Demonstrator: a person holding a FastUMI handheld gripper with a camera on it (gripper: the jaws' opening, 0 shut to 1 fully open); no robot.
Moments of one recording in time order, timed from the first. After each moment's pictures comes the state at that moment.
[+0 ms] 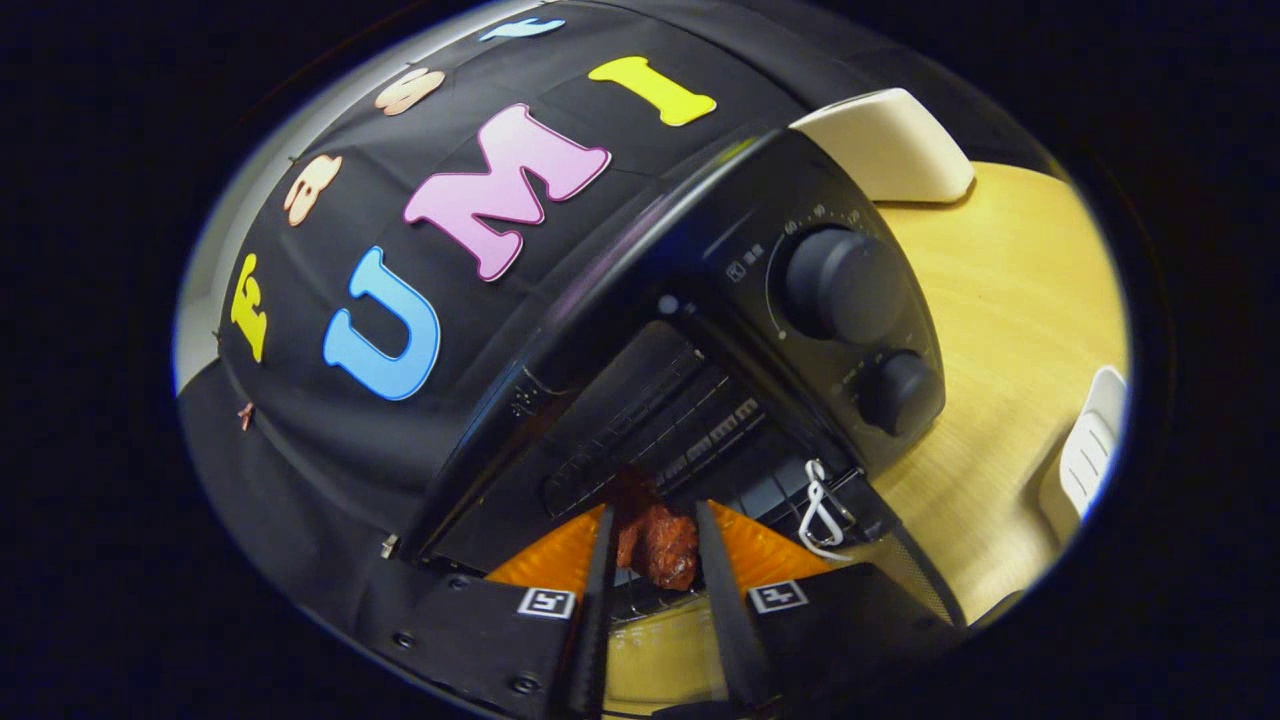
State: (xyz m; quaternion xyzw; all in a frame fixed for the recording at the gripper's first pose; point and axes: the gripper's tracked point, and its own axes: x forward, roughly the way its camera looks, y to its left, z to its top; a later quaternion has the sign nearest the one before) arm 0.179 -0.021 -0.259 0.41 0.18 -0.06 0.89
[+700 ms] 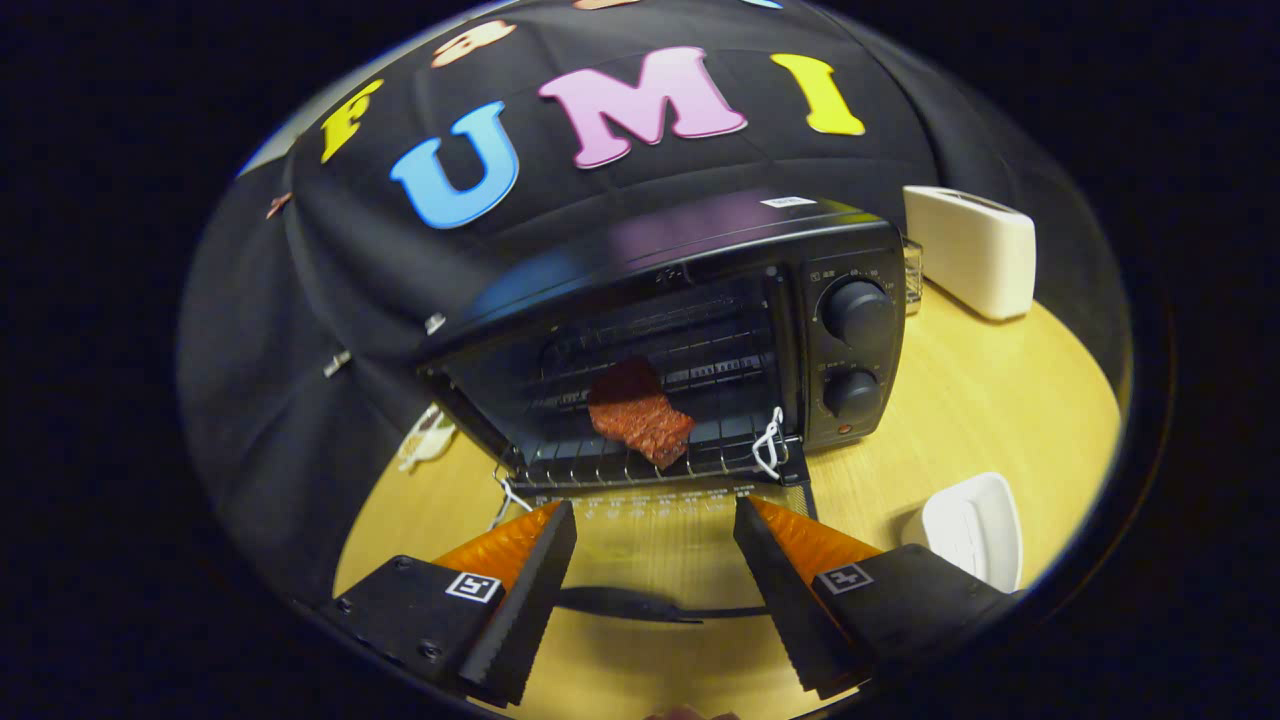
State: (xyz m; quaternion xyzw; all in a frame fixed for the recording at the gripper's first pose) arm 0.078 0.003 -0.263 0.14 0.30 0.03 0.94
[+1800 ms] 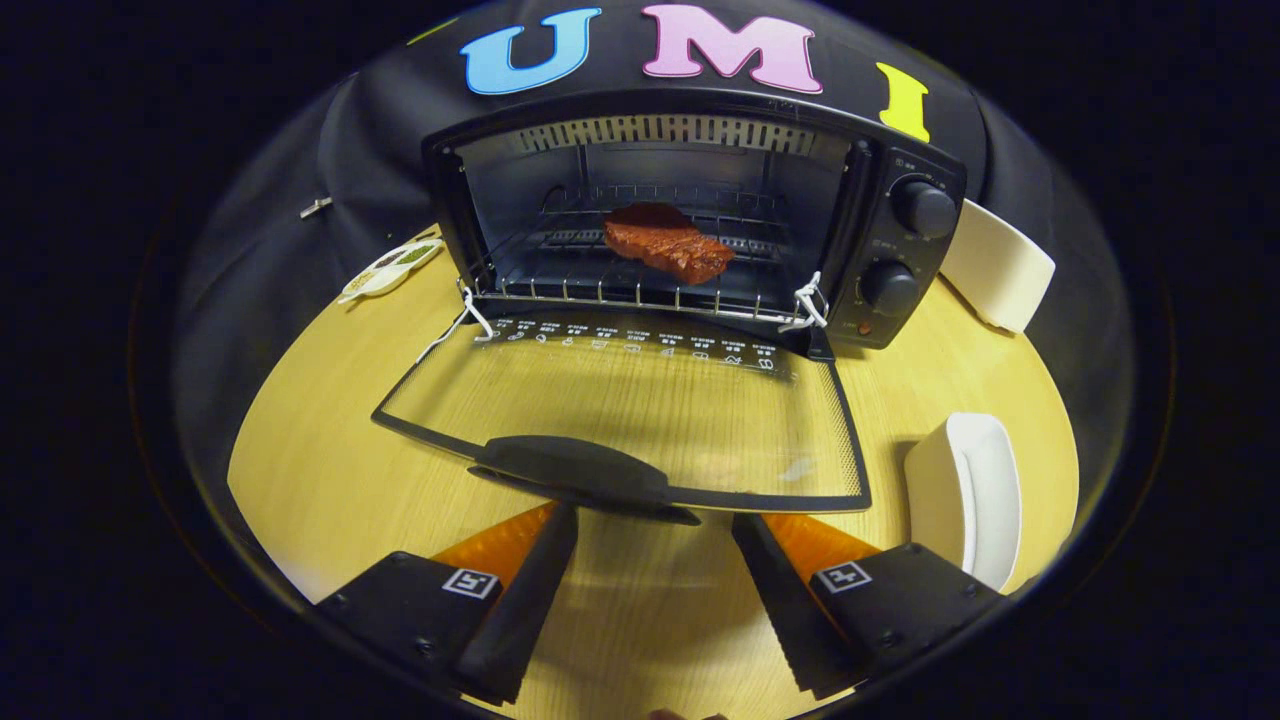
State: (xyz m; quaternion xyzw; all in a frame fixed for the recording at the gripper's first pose) arm 0.033 0.030 -0.353 0.01 0.40 0.01 0.92
